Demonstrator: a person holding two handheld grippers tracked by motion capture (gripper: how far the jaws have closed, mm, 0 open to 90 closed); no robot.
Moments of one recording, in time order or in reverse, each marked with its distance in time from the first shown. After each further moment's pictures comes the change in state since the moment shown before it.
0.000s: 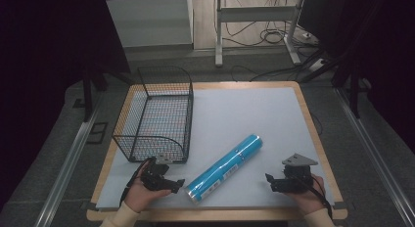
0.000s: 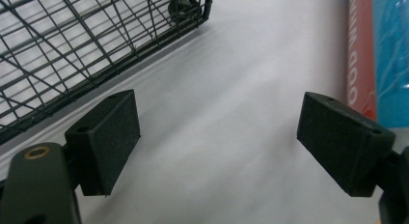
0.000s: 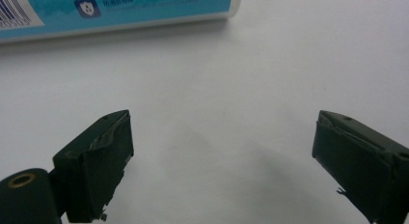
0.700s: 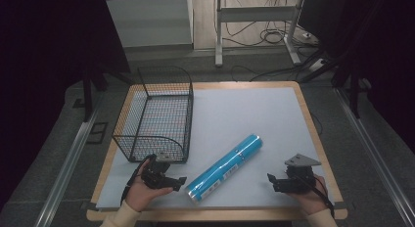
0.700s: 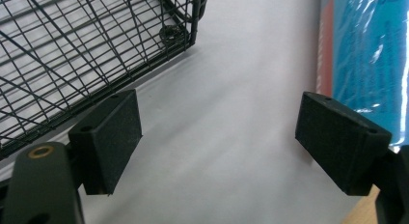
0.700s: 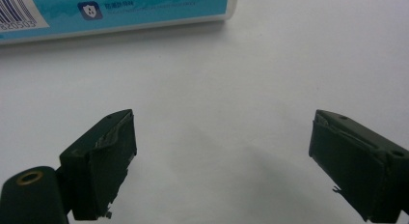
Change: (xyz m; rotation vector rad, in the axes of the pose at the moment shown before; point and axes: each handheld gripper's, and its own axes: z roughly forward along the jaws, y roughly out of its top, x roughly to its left) left arm -0.007 0.011 -0.013 -0.022 -0.015 -0.017; right arm -0.004 -0.002 -0.004 -0.003 0.008 0.004
